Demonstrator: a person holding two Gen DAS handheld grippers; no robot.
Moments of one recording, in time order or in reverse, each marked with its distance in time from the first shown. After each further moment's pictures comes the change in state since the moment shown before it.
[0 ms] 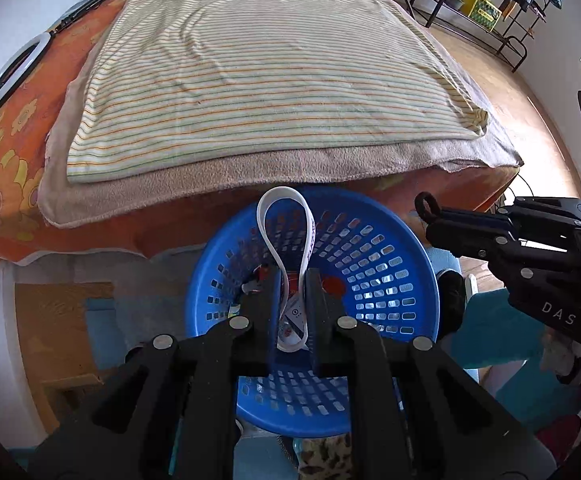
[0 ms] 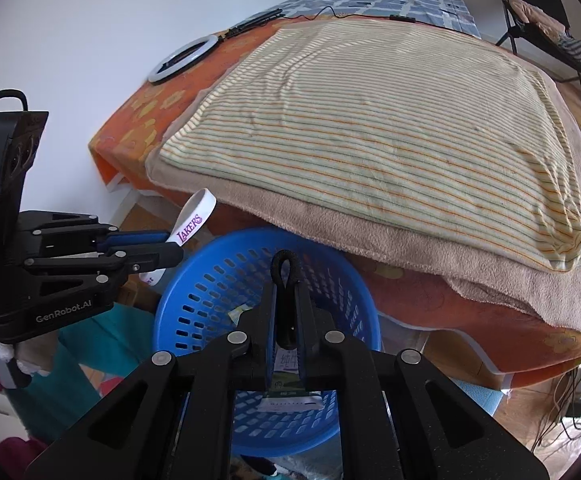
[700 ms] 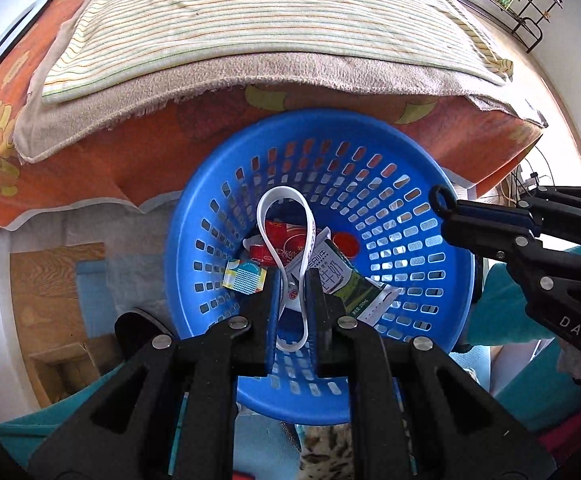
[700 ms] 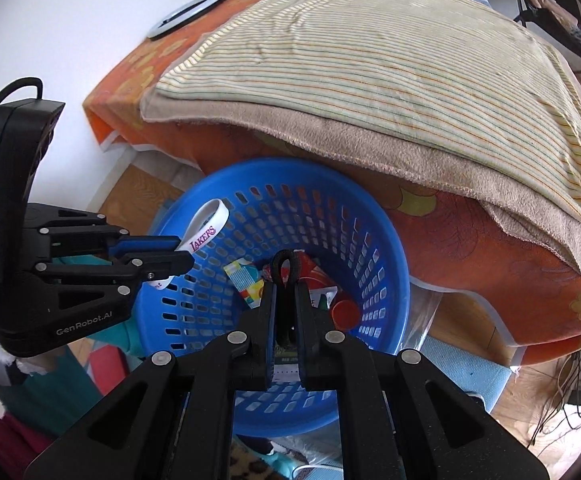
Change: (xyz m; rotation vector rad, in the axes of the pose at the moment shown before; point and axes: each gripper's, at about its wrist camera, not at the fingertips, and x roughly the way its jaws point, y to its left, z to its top) left arm 0.042 0.004 -0.038 -0.021 0.113 0.030; right arm 0.034 0.011 -0.031 -0.030 0.103 -0.017
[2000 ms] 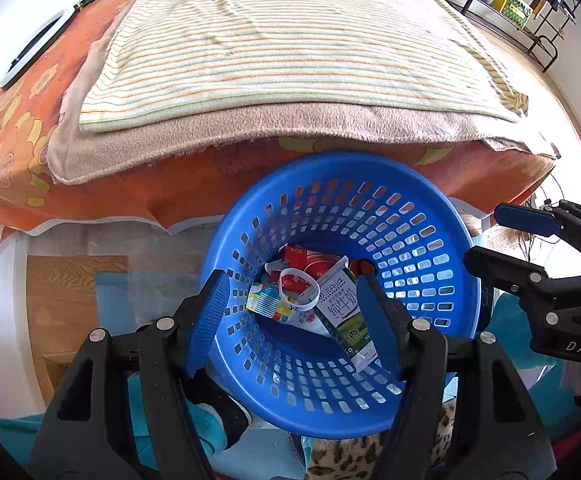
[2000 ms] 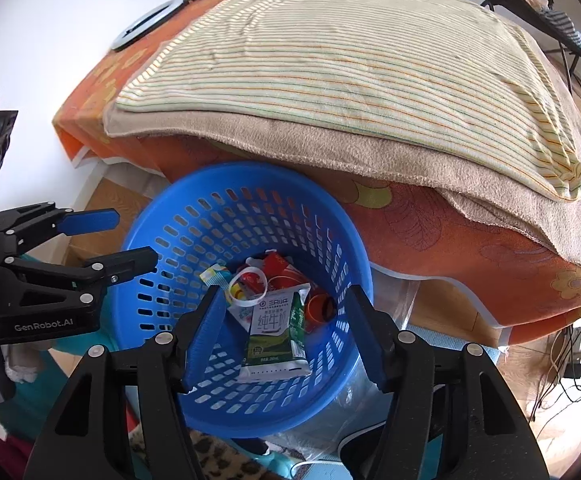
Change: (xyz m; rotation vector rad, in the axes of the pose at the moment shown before) left arm -0.021 0.005 0.019 -0.042 -0.082 0.066; right arm -0.010 -0.017 0.003 0.091 -0.012 -0.086
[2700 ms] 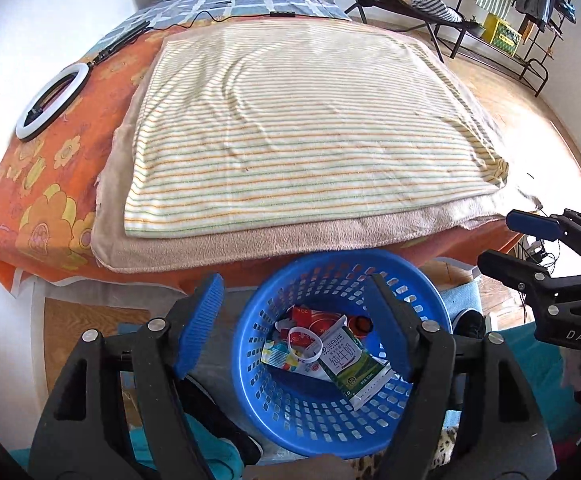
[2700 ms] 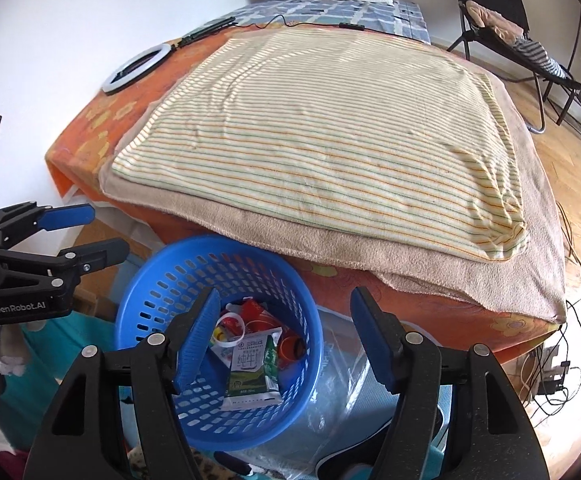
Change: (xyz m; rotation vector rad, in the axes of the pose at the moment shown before) left arm -0.066 0.004 0.052 0.018 -0.174 0.017; right arm -0.054 -0.010 0.036 -0.001 -0.142 -0.085
